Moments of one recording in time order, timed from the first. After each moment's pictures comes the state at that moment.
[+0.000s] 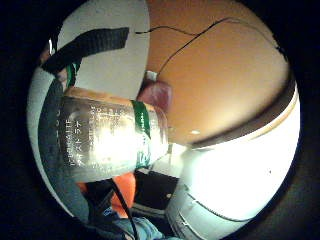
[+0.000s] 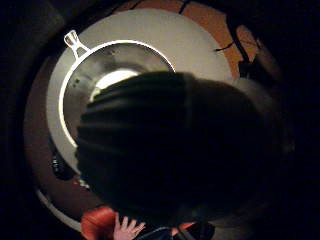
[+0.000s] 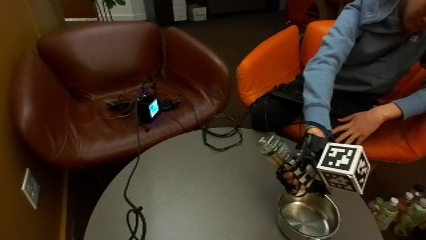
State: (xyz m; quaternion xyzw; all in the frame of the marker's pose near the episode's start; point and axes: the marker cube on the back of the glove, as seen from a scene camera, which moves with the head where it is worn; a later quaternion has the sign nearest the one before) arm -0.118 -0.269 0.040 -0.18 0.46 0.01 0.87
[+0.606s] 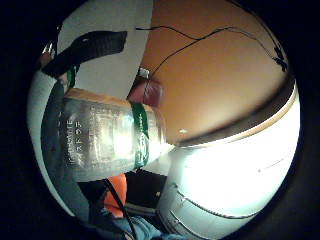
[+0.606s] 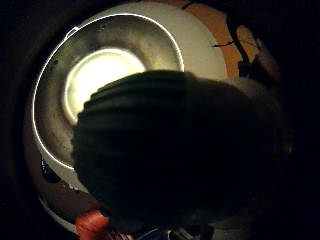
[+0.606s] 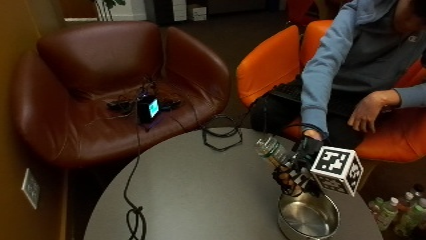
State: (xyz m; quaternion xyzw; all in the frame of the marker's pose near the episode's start) arm -0.113 -0.261 0.062 -0.20 0.47 0.01 0.86
